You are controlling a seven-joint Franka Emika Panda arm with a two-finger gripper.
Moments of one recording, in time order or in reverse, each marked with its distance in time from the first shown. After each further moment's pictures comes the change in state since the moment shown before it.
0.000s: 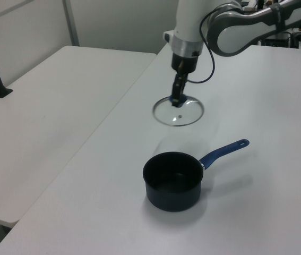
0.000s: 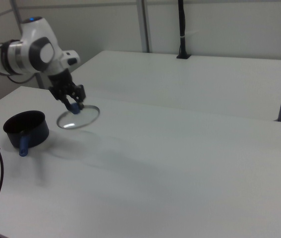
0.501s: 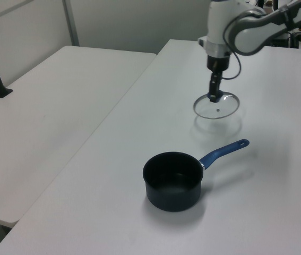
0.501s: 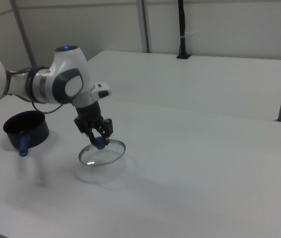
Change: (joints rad) arm -0.271 -0.169 0.031 -0.390 0.000 0.118 -0.176
